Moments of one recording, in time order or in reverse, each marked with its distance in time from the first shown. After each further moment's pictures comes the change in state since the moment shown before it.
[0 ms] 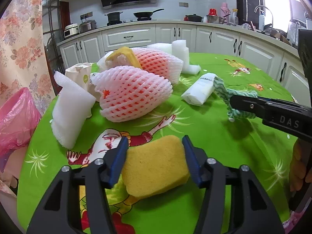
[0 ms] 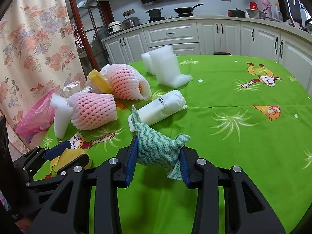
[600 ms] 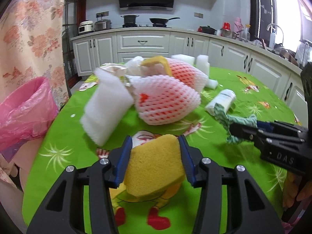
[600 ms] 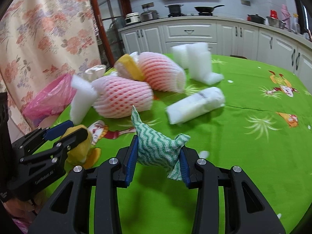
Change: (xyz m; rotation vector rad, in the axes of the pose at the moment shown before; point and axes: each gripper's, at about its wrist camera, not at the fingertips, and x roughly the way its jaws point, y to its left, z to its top) left arm -0.027 0.052 -0.003 -0.122 -0.050 0.034; right arm 0.007 0.053 -0.007 -0.121 0.042 0.071
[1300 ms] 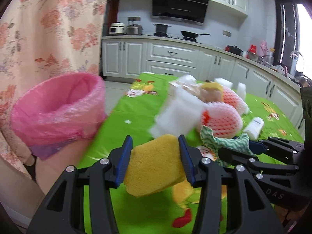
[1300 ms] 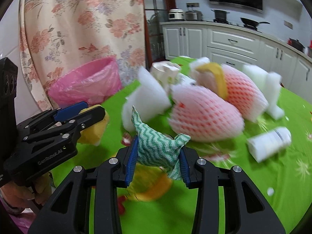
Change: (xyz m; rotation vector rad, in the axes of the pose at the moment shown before) left arm -0.041 0.097 0.008 -0.159 -0.082 0.134; right arm 0.031 0.108 0.027 -0.232 0.020 0.172
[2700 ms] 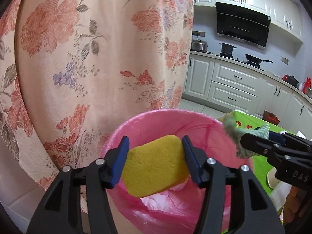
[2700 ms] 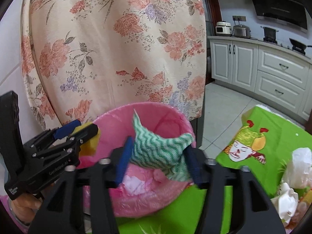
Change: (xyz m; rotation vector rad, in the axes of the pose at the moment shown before) left arm 0.010 0.211 0.082 -0.190 -0.088 0.379; right arm 0.133 0.125 0.166 -0.114 -0.077 0.279
